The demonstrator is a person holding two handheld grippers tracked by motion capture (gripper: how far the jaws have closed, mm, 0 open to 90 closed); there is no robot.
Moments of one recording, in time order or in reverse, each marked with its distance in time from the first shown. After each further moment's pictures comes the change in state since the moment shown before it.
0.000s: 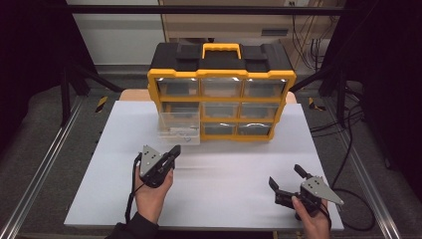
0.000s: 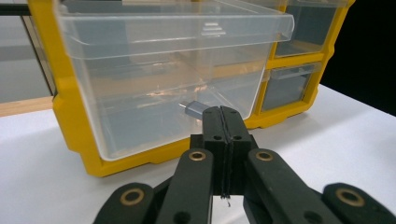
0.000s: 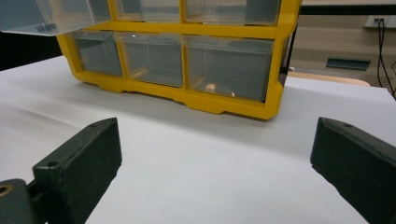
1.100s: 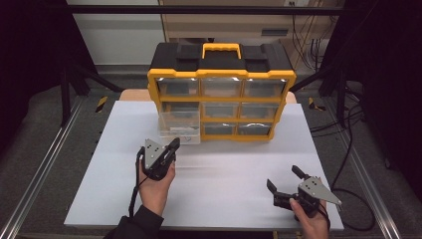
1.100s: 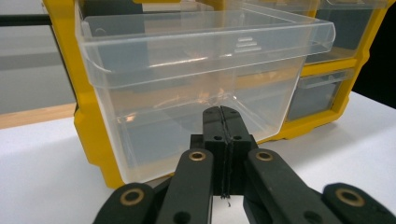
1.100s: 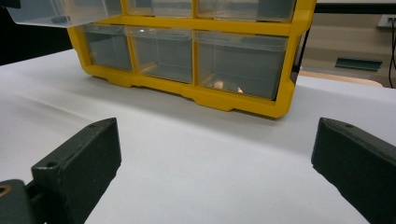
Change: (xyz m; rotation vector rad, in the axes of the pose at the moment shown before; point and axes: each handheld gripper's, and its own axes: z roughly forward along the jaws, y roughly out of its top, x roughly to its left) left arm 0.003 0.007 0.016 -0.014 0.079 0.018; right arm 0.004 -0.001 0.000 0.016 0.031 -0.019
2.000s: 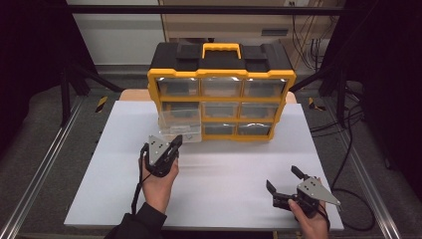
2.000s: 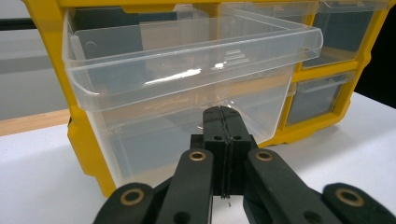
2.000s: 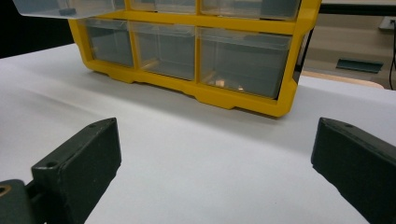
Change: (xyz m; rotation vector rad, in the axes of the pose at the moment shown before) left arm -0.006 0.008 0.006 0.009 0.006 0.006; right arm 0.002 -0.001 0.000 0.010 0.004 -0.022
